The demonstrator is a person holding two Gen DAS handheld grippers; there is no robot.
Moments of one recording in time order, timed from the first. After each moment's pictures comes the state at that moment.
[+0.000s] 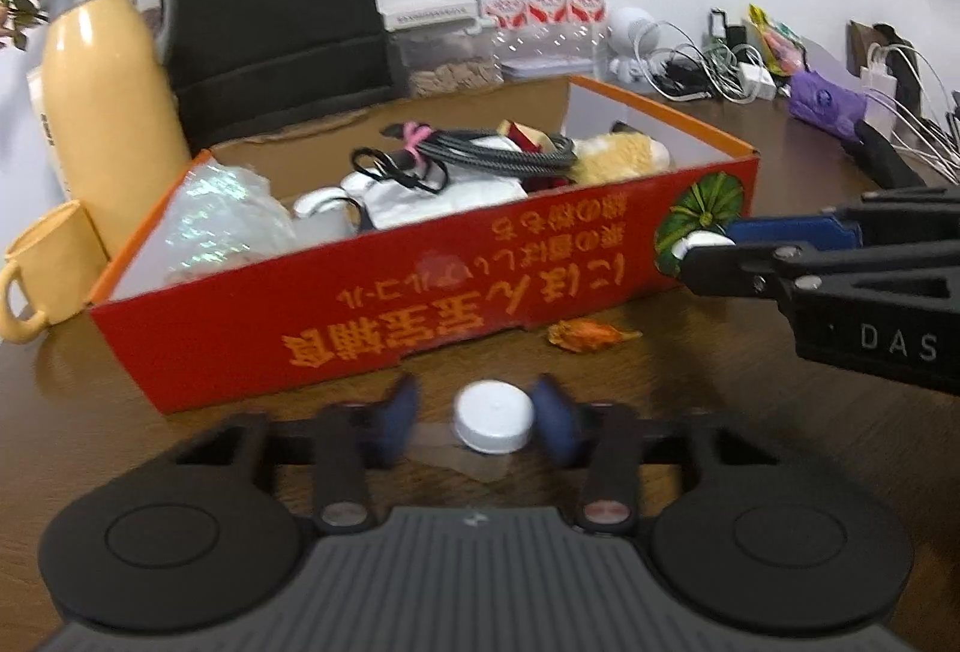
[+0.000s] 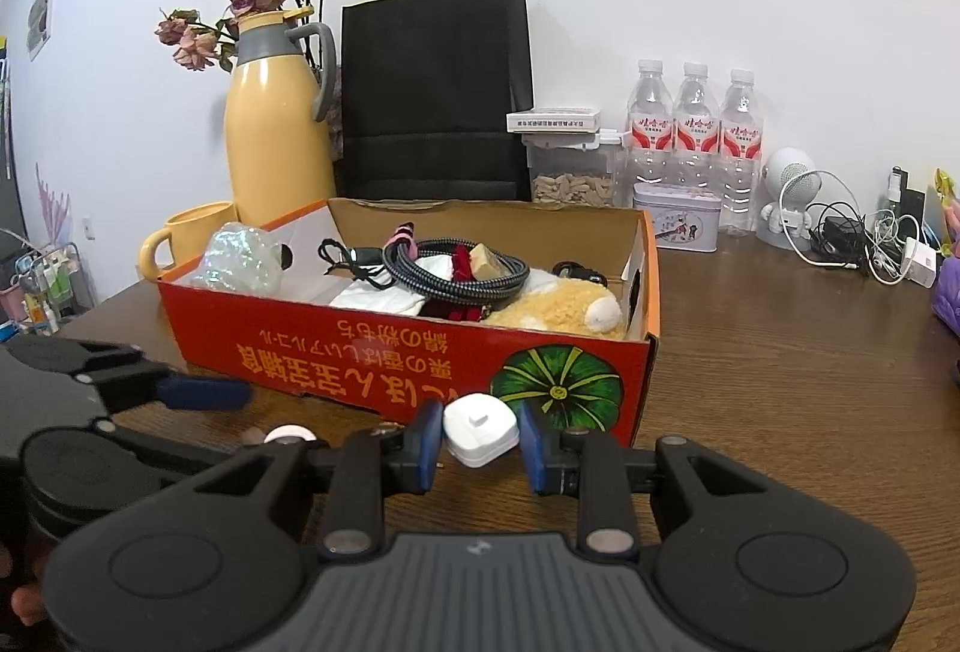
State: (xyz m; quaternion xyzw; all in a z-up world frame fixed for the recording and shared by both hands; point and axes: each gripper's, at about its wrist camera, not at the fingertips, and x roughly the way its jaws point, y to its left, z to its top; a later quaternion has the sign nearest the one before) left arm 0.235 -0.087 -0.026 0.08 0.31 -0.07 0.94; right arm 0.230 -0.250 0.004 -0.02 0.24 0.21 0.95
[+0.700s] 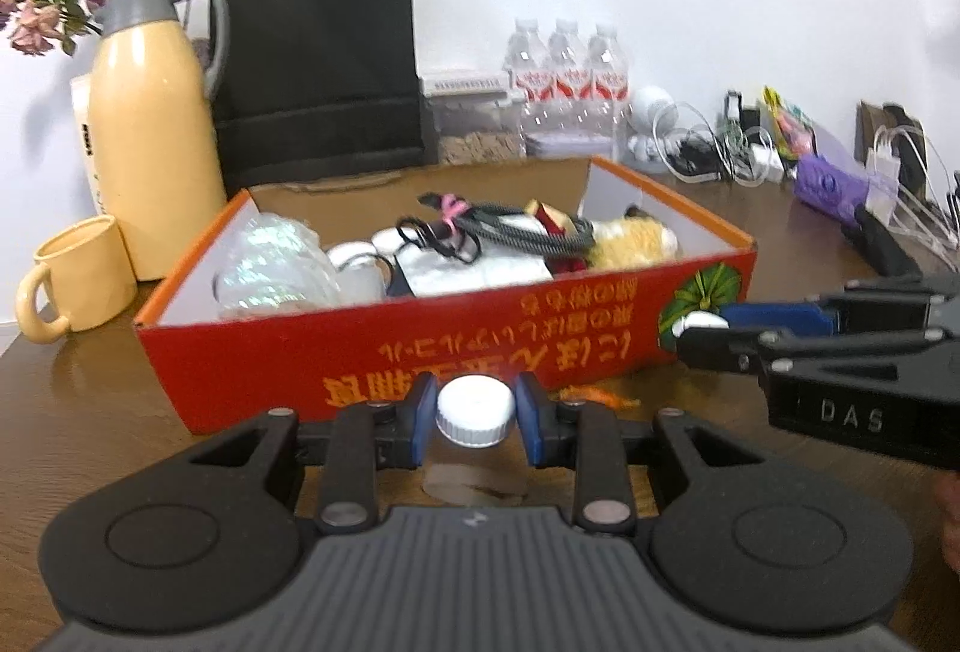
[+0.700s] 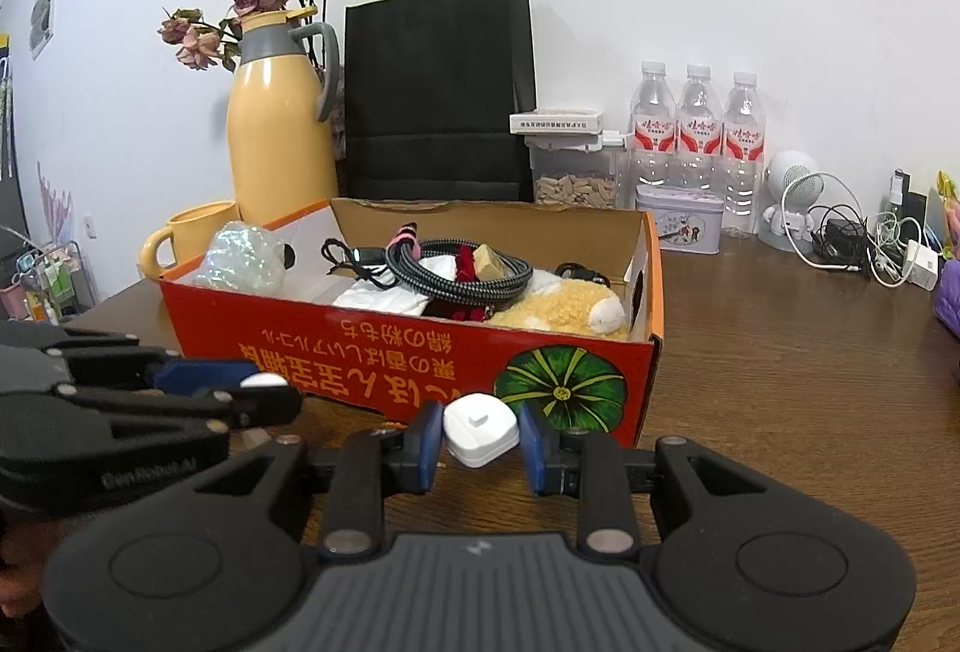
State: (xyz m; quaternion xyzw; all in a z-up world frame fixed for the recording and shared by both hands) left arm 0.212 -0.071 -0.003 0.03 0.24 -0.05 0.97; right arm 0.228 -0.248 0.003 -0.02 0.23 0.21 0.95
